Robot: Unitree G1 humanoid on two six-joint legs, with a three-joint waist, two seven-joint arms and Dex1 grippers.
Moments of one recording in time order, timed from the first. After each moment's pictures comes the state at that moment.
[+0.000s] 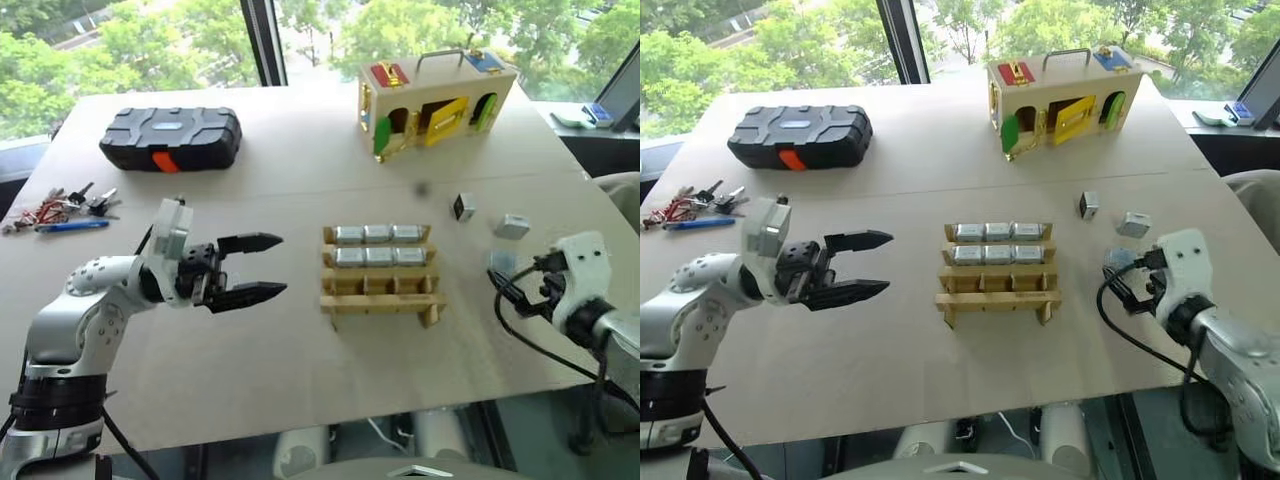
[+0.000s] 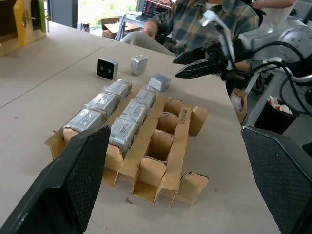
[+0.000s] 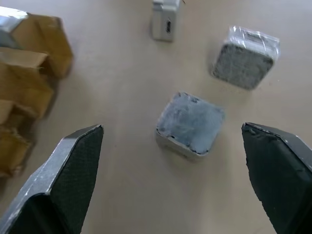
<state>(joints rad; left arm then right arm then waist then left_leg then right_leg) -0.19 0.82 0.23 -0.15 -0.76 0.46 -1.38 -0.03 -0.48 -0.36 -0.67 0.57 1.15 0.15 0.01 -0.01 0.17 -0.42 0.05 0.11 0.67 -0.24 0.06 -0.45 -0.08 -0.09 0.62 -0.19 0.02</state>
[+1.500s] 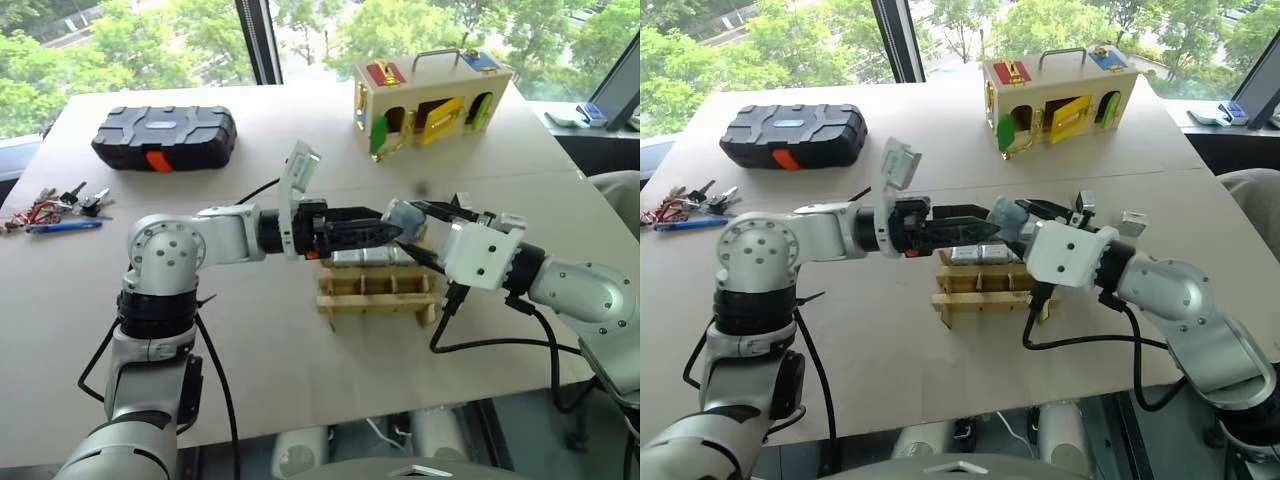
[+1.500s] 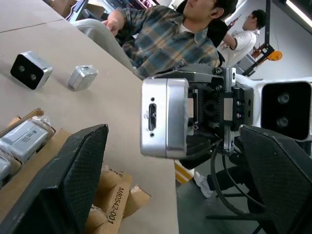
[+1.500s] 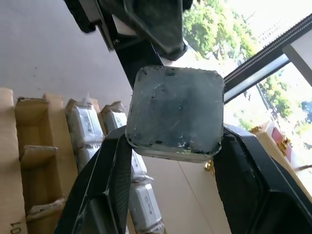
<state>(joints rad) -0.70 0.50 0.07 -0.15 -1.26 1.26 -0.56 -0.32 -0.74 0.20 -0.75 0.08 0.38 0.62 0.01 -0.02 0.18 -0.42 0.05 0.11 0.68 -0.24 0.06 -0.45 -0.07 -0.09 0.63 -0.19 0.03</state>
